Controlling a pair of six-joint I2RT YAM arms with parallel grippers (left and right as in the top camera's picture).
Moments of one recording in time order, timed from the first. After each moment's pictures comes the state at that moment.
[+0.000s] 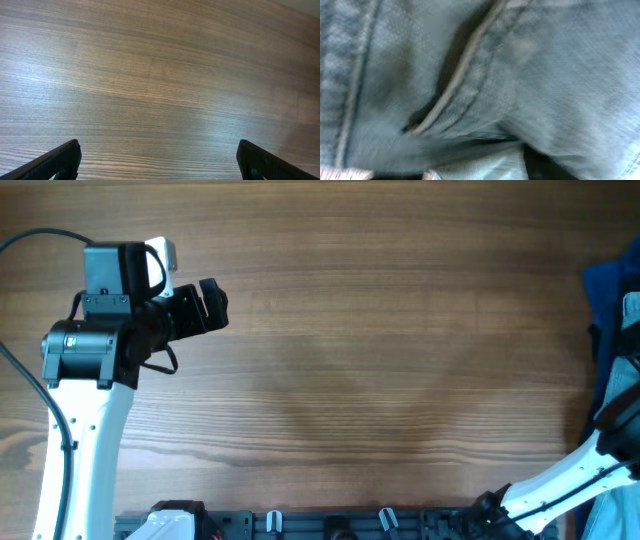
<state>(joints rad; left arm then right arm) -0.05 1.28 1.39 -1.03 0.15 -0.29 -0.75 2.08 1.61 -0.92 0.27 0.34</state>
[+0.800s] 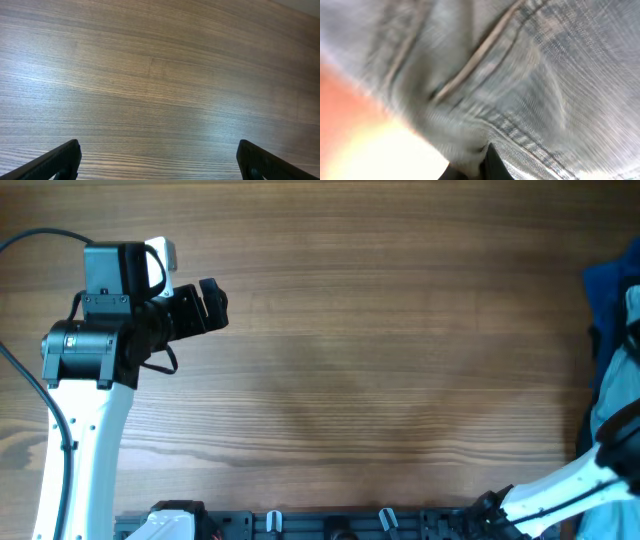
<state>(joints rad) -0.05 1.28 1.39 -1.03 0.15 -0.29 -0.80 1.99 1.60 -0.92 -0.09 0.29</state>
